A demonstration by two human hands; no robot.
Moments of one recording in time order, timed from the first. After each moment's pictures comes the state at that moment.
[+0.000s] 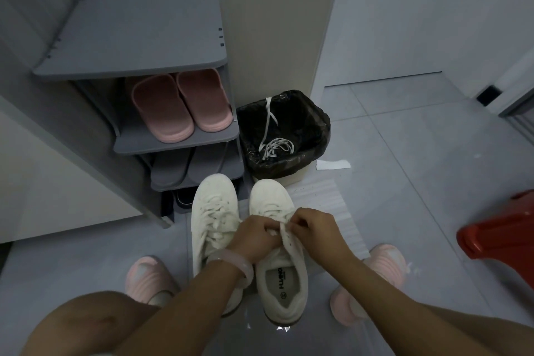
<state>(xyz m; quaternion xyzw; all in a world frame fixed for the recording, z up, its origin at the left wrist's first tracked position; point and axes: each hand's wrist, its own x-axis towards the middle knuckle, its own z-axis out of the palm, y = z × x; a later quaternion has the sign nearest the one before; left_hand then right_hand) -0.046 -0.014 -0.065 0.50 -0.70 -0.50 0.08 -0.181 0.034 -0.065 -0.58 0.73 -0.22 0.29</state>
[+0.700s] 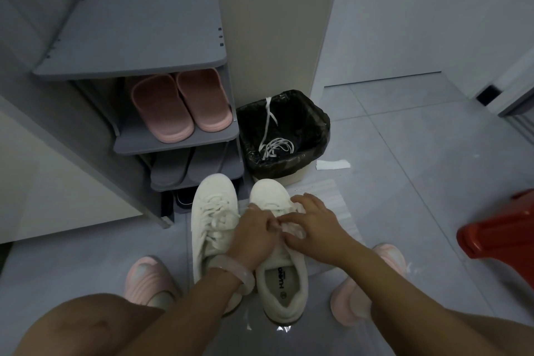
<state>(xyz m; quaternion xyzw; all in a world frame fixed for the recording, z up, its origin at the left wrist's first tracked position) -0.050 -0.014 -0.060 0.54 -0.74 -0.38 0.12 -0.191 0.032 -0.054 -0.68 0.68 -0.06 0.27</state>
